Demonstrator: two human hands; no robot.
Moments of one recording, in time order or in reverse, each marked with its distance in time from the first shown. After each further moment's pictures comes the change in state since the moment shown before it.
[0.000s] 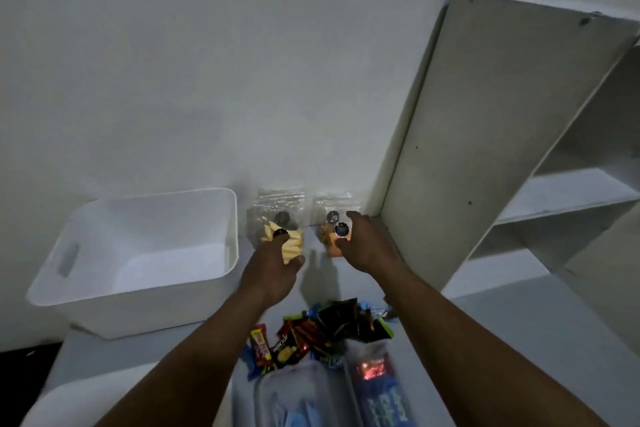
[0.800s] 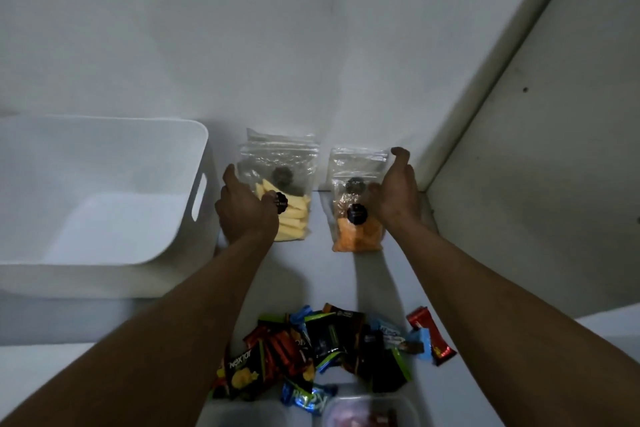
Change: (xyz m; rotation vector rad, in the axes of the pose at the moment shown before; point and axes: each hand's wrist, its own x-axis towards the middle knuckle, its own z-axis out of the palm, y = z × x) left_hand 0.169 -0.062 0.095 -0.130 0.697 -0.448; right_hand 0.205 0.101 0.077 0.103 0.178 0.020
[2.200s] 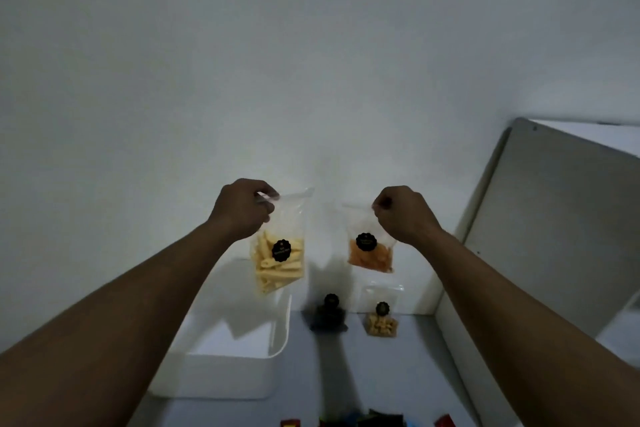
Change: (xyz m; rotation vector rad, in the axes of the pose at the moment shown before) left_hand 0.060 0.166 -0.316 -0.060 -0.231 0.476; right_hand -0.063 -0.239 -0.196 -0.104 0.012 -0.433
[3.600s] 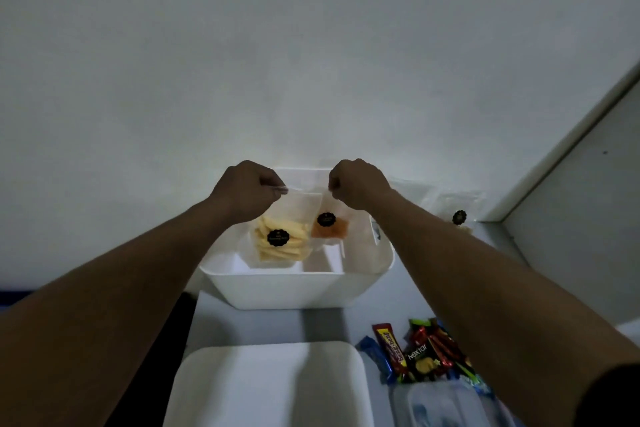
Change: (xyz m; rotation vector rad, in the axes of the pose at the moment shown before) left_hand -0.002 -0.234 -0.040 0.151 -0.330 -0.029; right_hand 0.003 -0.115 0.289 -0.373 -0.372 -0.089
